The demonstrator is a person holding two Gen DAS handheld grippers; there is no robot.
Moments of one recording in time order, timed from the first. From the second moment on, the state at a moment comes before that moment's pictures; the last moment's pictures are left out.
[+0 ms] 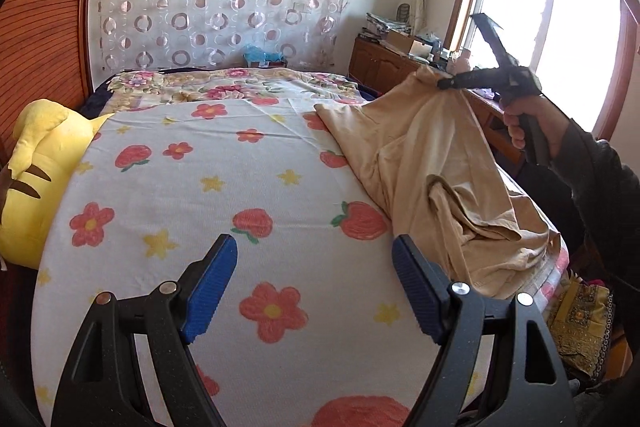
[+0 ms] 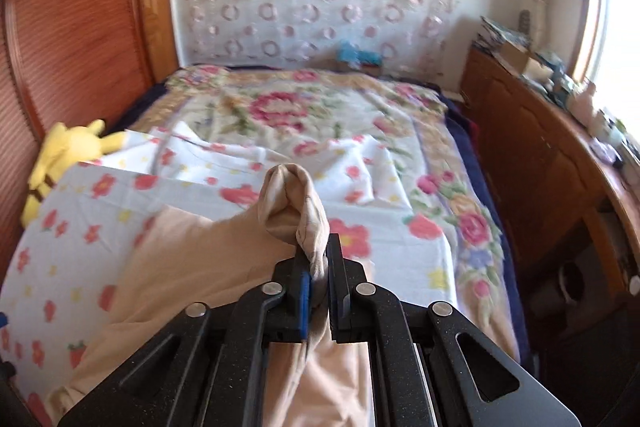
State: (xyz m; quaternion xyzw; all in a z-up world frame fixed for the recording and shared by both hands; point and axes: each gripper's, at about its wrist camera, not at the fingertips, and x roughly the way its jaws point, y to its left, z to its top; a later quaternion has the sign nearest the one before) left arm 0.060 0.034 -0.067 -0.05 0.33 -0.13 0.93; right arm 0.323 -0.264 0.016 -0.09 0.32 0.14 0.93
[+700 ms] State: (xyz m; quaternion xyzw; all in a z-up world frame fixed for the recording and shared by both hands) left arm 0.070 0.000 -0.071 -0.05 0.34 -0.18 0.92; right arm 0.147 -0.299 -0.048 -0.11 0.34 0.25 0.90
